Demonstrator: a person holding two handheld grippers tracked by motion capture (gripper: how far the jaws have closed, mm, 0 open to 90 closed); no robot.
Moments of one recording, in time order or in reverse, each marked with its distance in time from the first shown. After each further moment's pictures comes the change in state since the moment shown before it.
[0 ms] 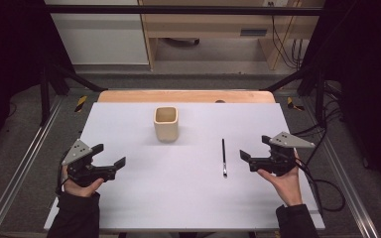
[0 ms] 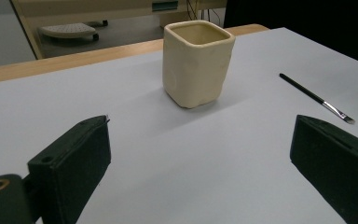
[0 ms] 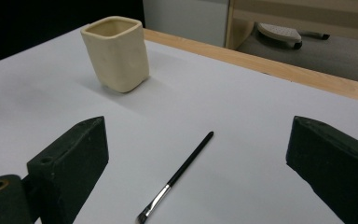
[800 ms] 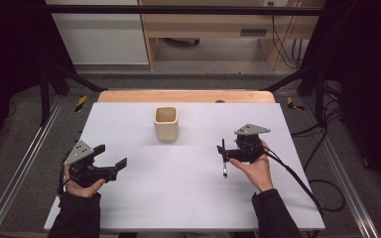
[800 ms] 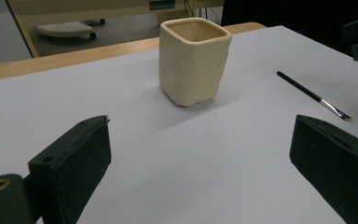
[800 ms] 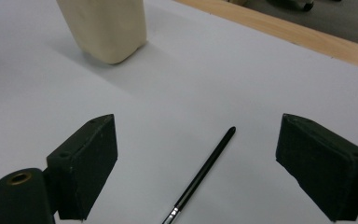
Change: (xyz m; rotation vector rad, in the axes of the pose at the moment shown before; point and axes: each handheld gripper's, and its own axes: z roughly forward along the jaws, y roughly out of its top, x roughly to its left) left arm -0.002 -0.002 0.002 0.006 -0.010 0.003; right arm 0.021 0.006 0.081 0.186 -0.030 -0.046
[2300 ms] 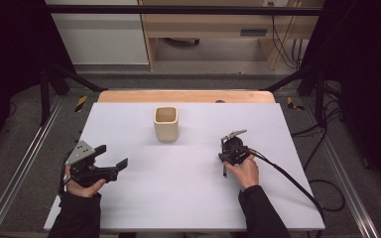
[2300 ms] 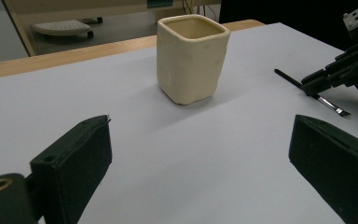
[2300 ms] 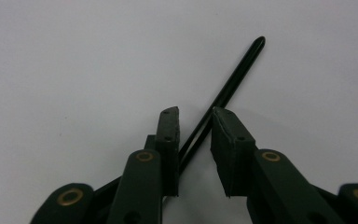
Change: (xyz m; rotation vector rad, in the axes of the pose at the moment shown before) left arm 0.000 -0.001 0.002 0.006 -0.008 0.005; right arm 0.001 -0.028 0.065 0.330 -0.031 0.035
